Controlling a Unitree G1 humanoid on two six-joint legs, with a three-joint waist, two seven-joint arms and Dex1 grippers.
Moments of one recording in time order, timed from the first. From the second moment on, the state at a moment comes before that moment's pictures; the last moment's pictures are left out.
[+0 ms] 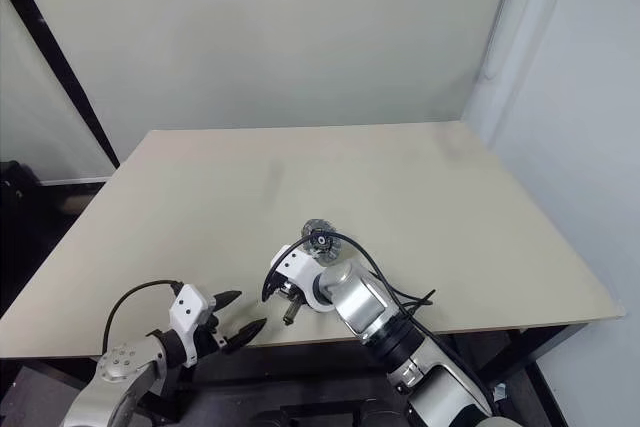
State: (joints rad) left arm 0.22 0.47 -0.01 -0.13 -0.24 0.17 -0.74; right arm -0.54 -0.02 0.57 0.15 -0.18 0.94 0.73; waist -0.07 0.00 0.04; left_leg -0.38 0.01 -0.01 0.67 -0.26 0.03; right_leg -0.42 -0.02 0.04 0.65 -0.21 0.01
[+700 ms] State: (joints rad) left arm 0.22 0.46 -0.01 -0.12 -0.24 0.14 -0.72; right arm -0.50 0.16 0.36 0.23 -0.06 0.97 0.48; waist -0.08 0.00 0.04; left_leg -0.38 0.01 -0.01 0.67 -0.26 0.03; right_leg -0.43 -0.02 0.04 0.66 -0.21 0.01
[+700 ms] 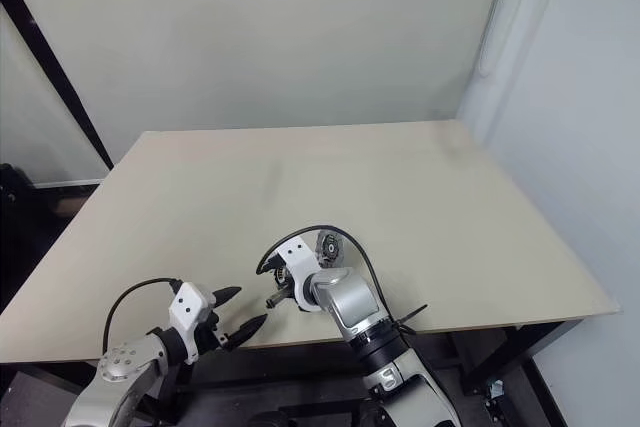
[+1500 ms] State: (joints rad) left arm 0.22 0.47 0.00 -0.12 -0.24 0.13 -0.70; right arm -0.54 0.05 0.31 0.04 0.02 0.91 0.48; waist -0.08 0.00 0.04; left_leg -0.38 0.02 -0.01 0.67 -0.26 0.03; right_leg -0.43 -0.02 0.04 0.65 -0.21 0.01
